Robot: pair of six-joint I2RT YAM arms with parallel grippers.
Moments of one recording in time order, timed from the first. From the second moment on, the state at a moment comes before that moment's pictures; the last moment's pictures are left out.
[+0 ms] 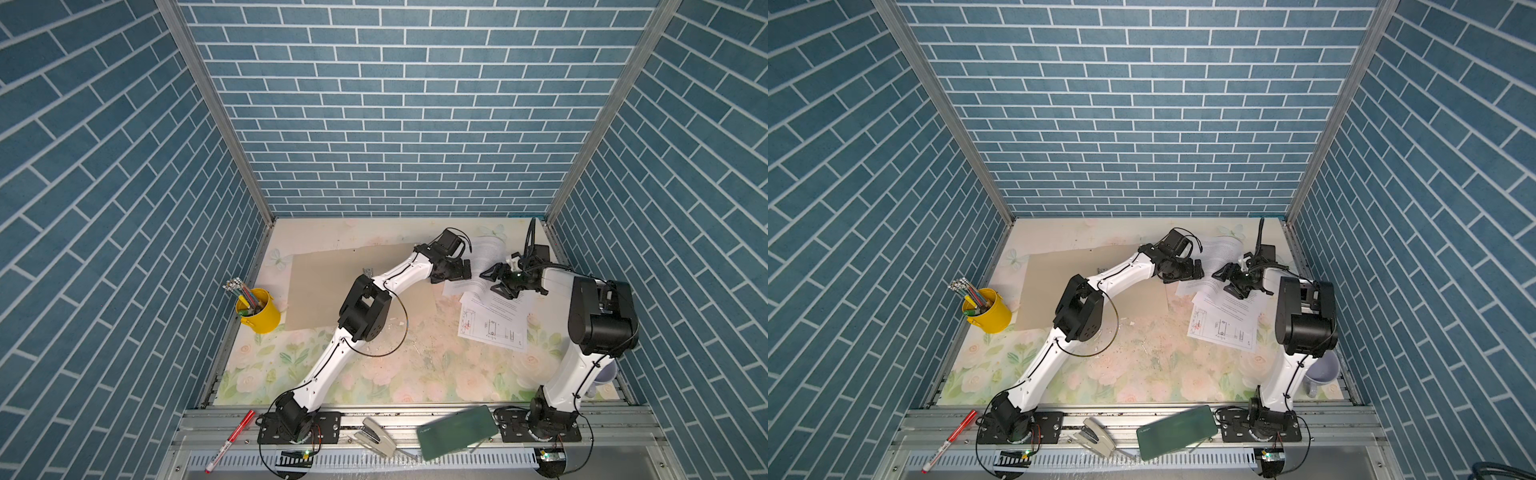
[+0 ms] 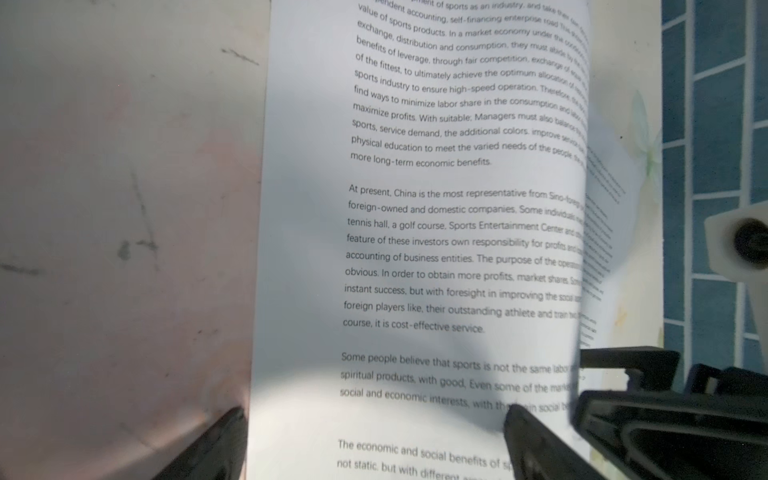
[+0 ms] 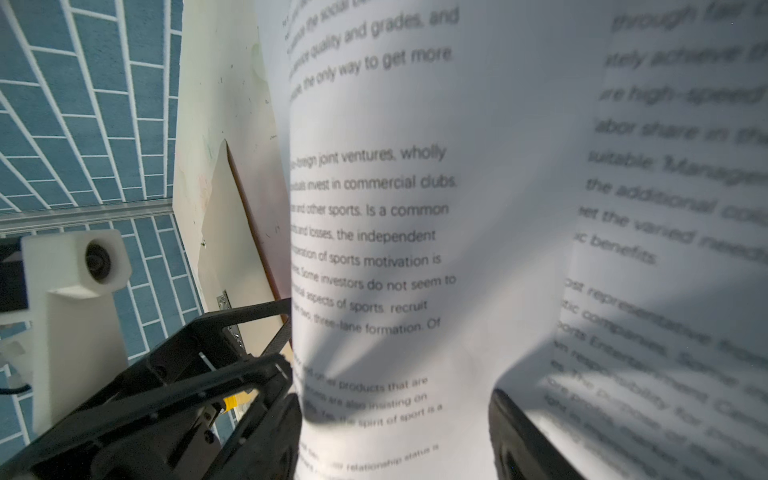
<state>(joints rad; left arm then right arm) -0.76 2.58 2.29 -0.64 0.24 -0.72 -0.05 1.87 1.08 -0.29 -0.71 0.53</state>
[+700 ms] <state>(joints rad) -0.76 2.52 2.13 -0.45 0.33 -0.81 -0.05 1.87 1.08 -0.29 -0.71 0.55</state>
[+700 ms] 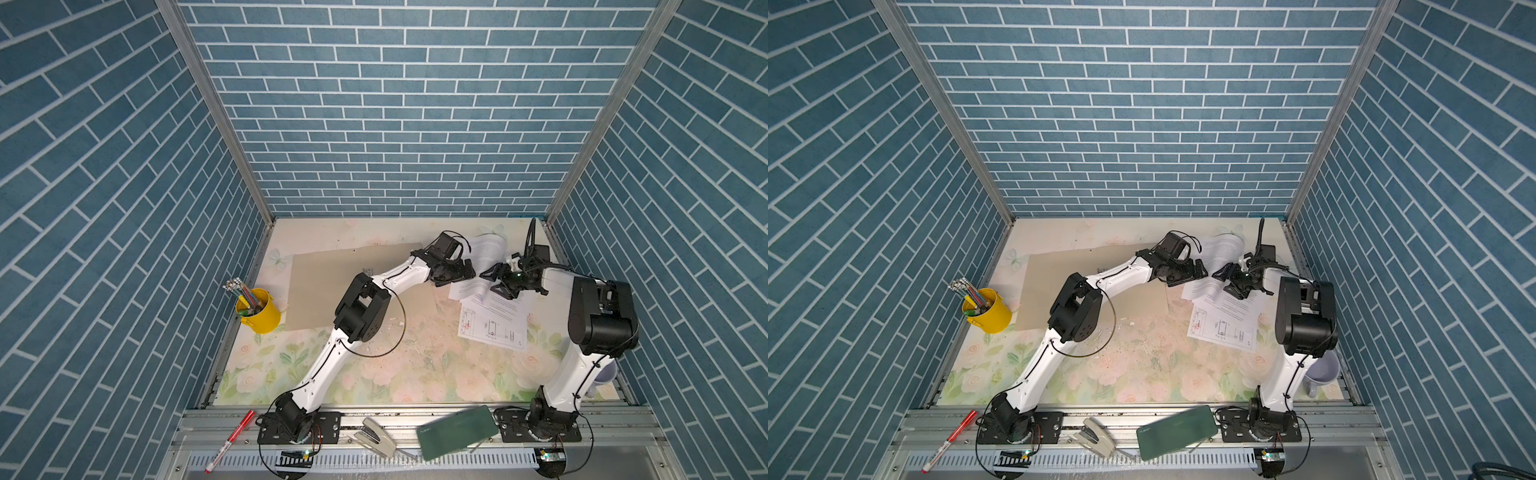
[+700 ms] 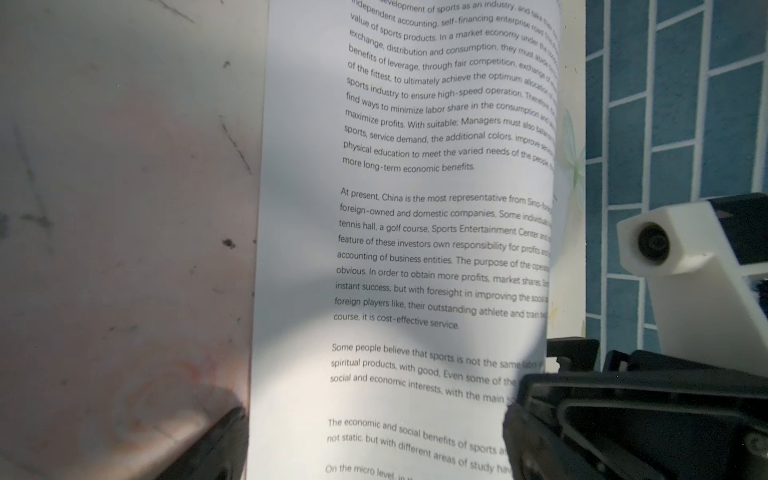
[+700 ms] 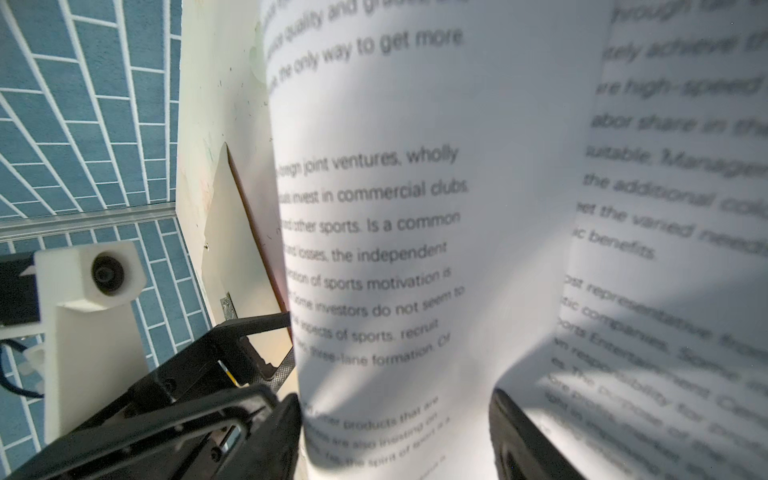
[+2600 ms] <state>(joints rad) -0.78 2.38 2.13 -0.64 0.17 -0.33 -0.06 1.93 1.14 -0.43 -0.72 0.52</state>
